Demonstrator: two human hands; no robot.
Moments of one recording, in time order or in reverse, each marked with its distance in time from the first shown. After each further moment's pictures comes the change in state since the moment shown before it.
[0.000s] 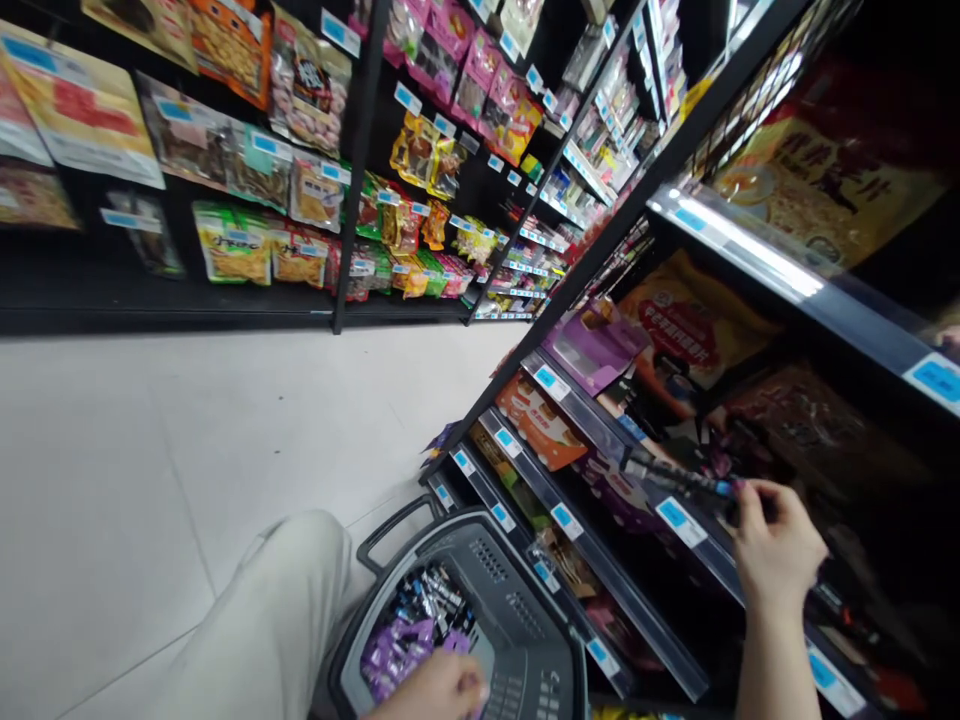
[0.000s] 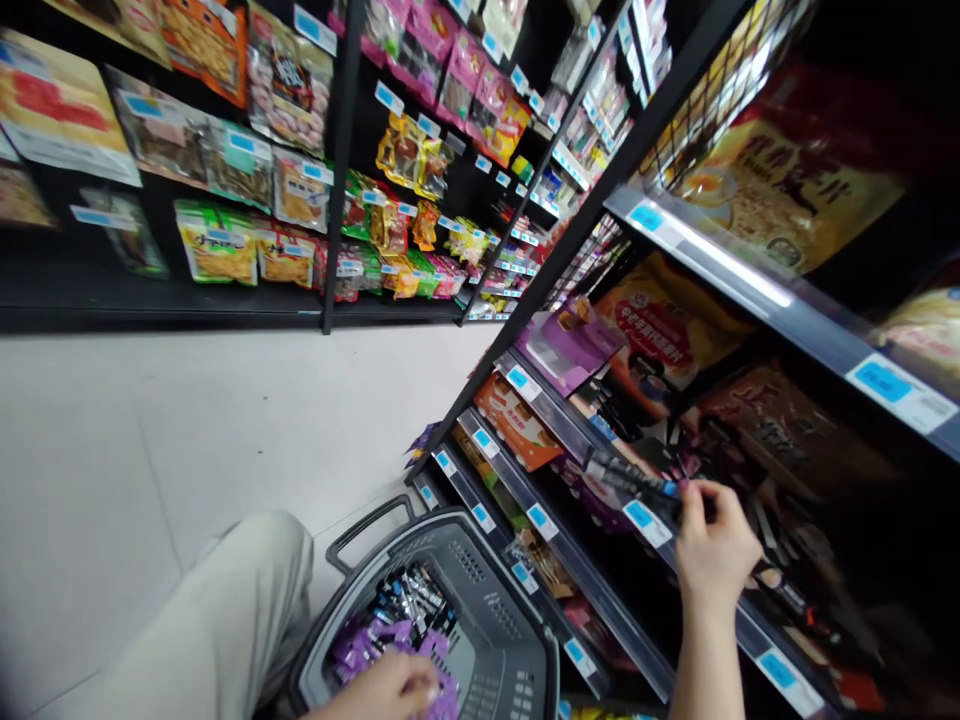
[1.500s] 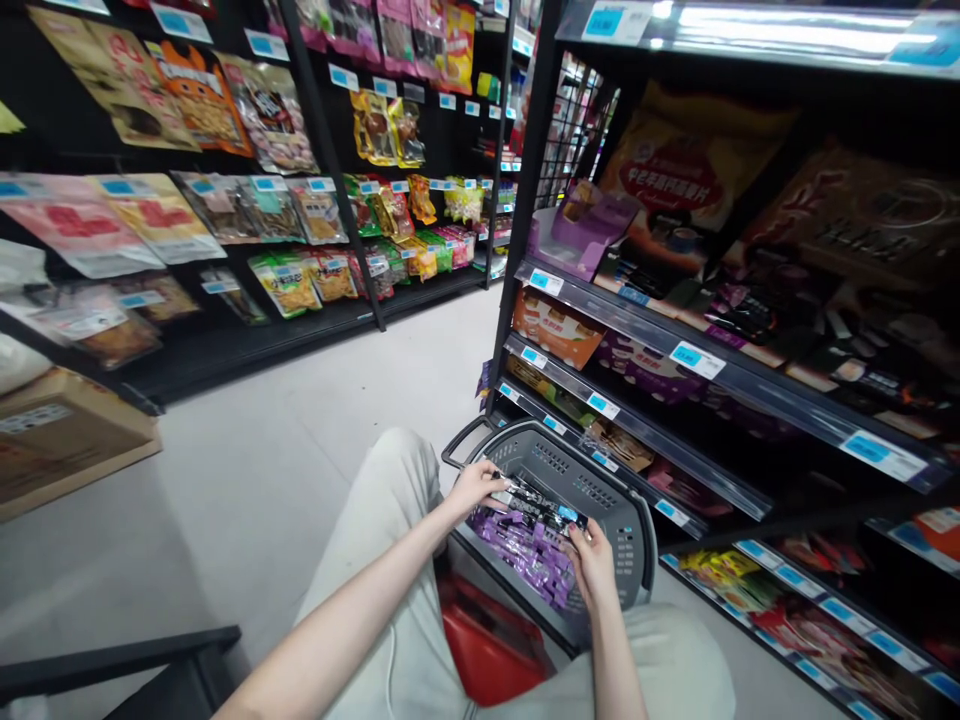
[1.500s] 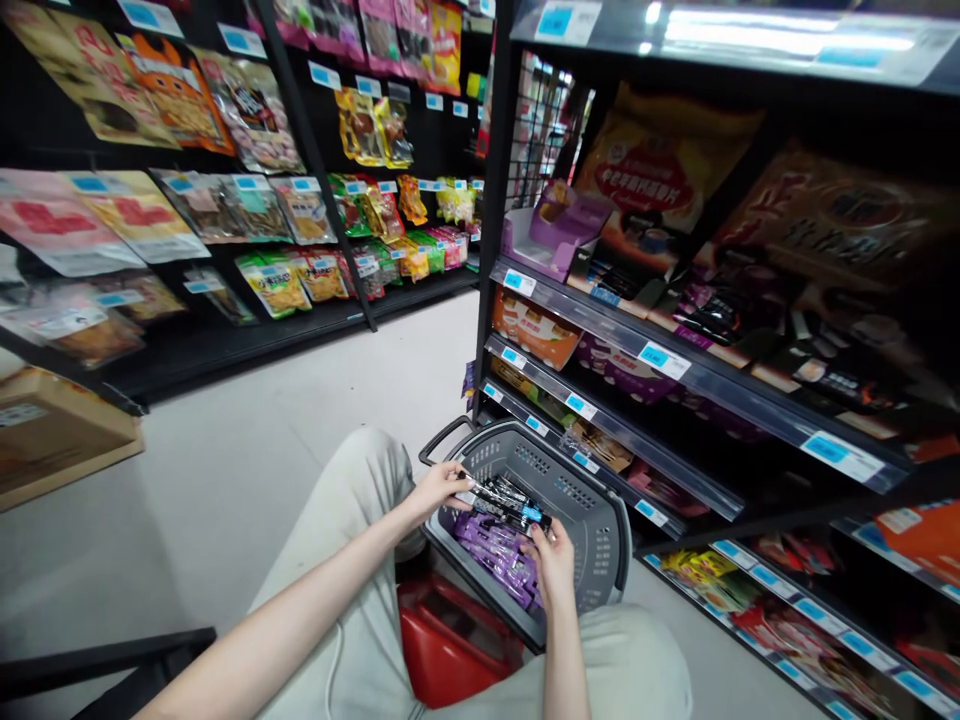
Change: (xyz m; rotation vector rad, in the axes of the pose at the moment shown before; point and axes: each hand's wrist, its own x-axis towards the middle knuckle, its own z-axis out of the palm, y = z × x) left_hand -0.024 -0.004 -0.023 -0.432 0.410 0.026; right_hand -0.372 0.002 0.040 1.489 -0.613 1.277
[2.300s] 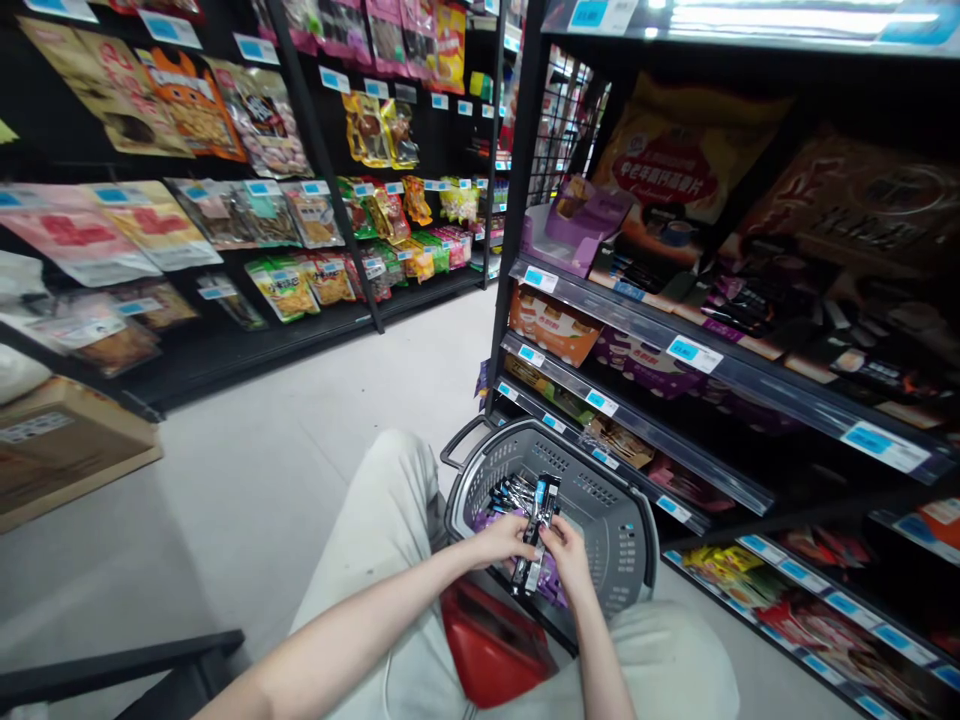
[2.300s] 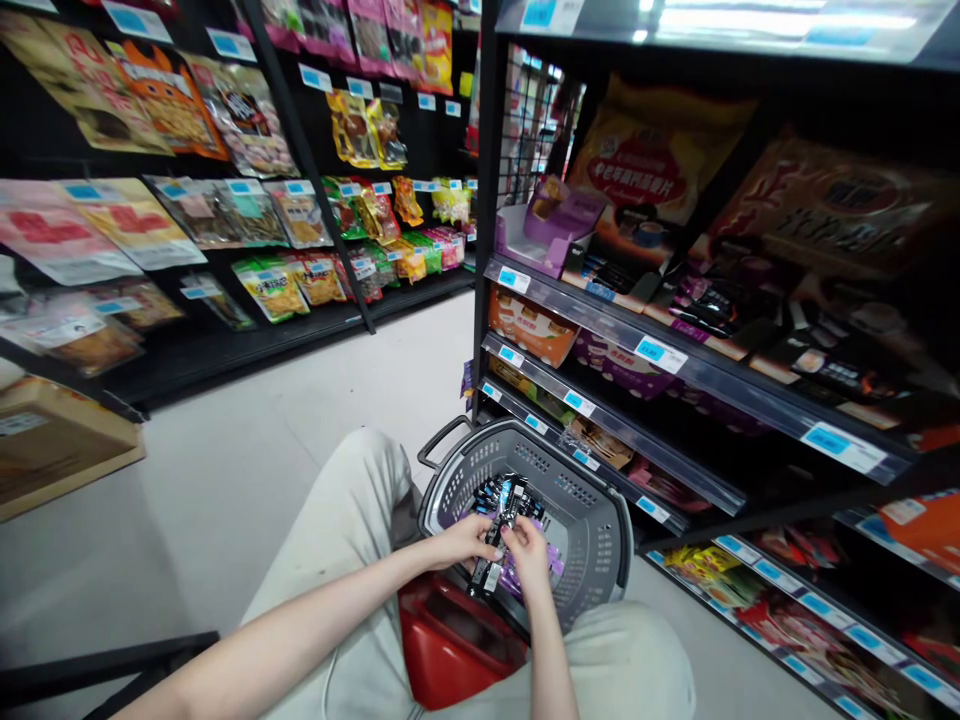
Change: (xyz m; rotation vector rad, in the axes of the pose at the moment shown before) left_hand -0.022 -0.045 0.046 0.244 -0.414 -0.203; right_hand 0.006 0.024 0.013 -0.368 -0.233 -0.154
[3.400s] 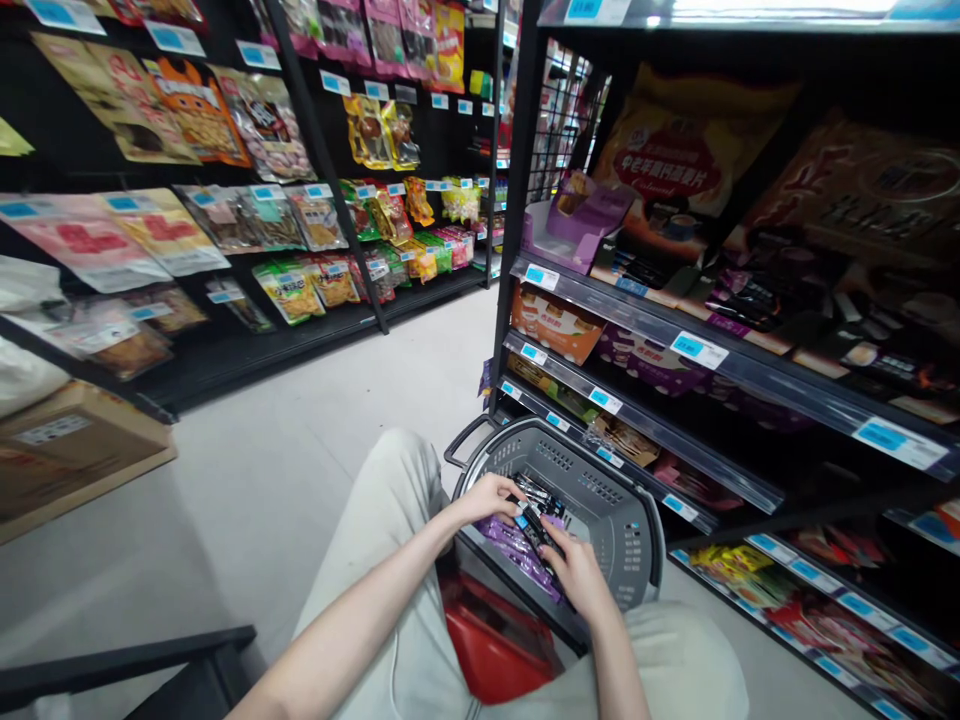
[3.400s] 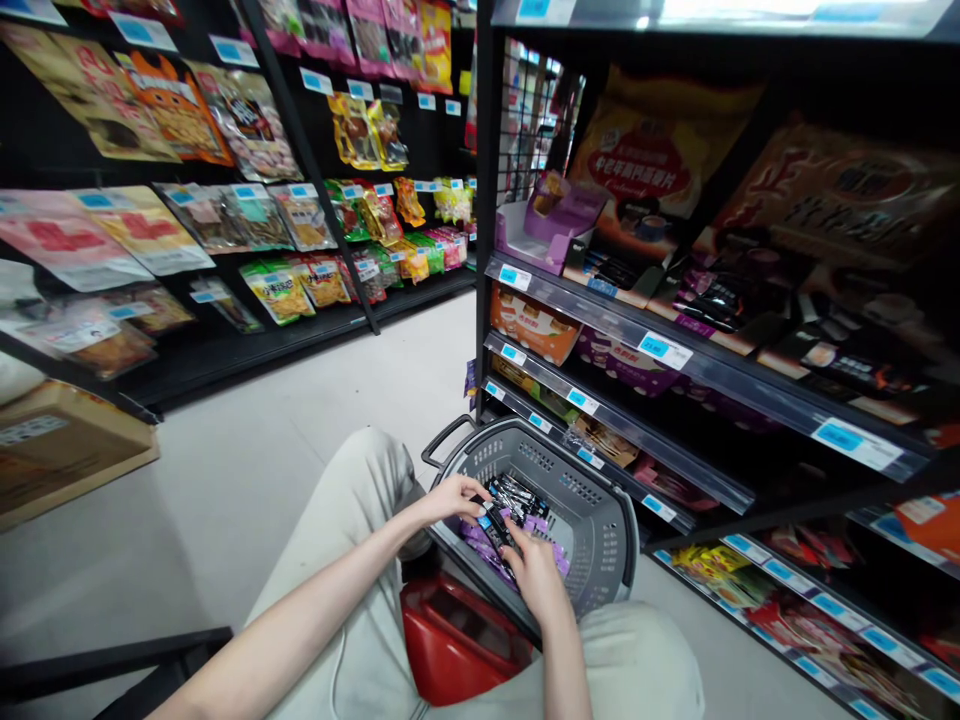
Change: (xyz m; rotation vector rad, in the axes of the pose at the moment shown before) left_hand 0.007 0.017 -0.055 -0.013 0.126 0.113; right_hand -0.019 -0.032 -0.012 -0.634 -0.200 -0.217
